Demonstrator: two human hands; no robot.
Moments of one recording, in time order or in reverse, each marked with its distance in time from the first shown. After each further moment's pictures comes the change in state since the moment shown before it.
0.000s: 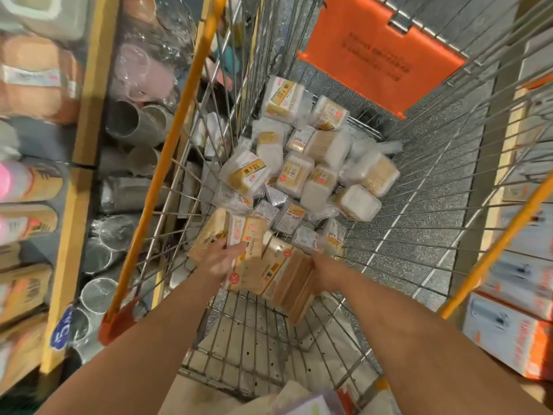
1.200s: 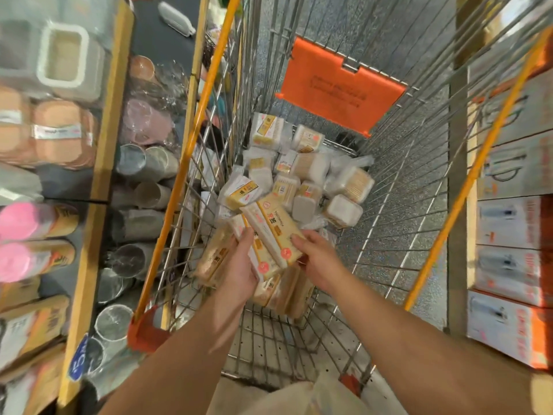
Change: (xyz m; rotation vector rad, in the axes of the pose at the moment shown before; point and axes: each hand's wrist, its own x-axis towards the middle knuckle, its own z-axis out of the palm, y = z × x) left_hand -0.021 0.002 0.038 -0.446 -0.073 0.157; right_hand -0.050 -0.052 -0.002 1.436 0.382 -0.168
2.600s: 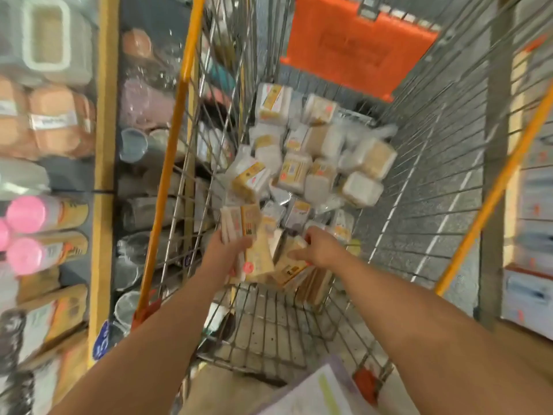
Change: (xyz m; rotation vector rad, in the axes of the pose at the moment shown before) left_hand 0.013 0.025 -0.056 0.683 0.239 0.006; right_hand 0.059 0.035 -0.025 -1.213 -0.079 -0.004
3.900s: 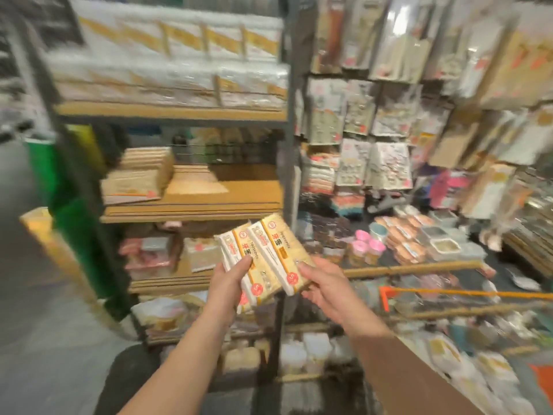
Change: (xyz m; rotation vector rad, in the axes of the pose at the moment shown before) left_hand -0.493 -0.332 -0.048 -1.468 0.896 0.738; right_hand -0.474 -0.096 0.200 0.090 -0.841 -0.820
